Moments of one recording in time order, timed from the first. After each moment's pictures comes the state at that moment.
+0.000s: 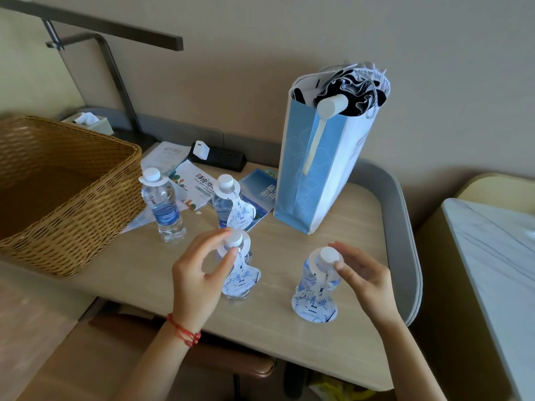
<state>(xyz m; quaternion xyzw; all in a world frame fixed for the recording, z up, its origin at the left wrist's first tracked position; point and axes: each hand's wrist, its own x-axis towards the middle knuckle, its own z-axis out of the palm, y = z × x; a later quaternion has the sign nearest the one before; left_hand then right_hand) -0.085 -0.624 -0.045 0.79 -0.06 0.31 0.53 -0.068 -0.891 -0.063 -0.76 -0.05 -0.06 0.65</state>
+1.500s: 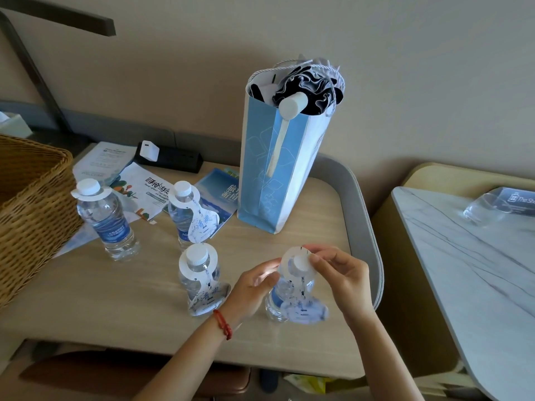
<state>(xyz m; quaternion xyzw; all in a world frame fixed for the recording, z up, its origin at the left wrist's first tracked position) -0.034 -0.712 -0.120 0.67 -0.12 -0.19 0.71 -0.069 -0.878 -0.044 -0.73 0.01 -0.13 0.67</state>
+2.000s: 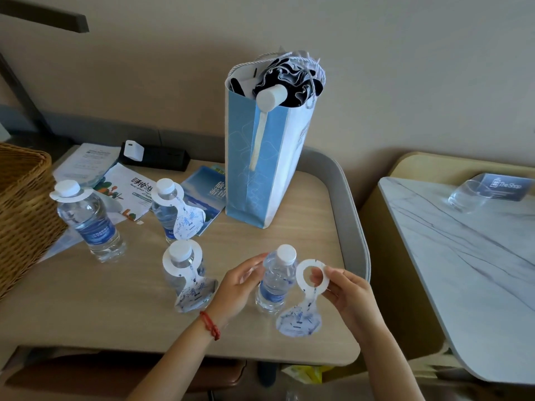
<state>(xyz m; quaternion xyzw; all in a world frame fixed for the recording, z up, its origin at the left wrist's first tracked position) -0.040 -0.712 -0.124 0.68 -0.10 -0.17 0.71 -0.097 -0.920 -0.078 -0.57 0.22 0.00 0.79</state>
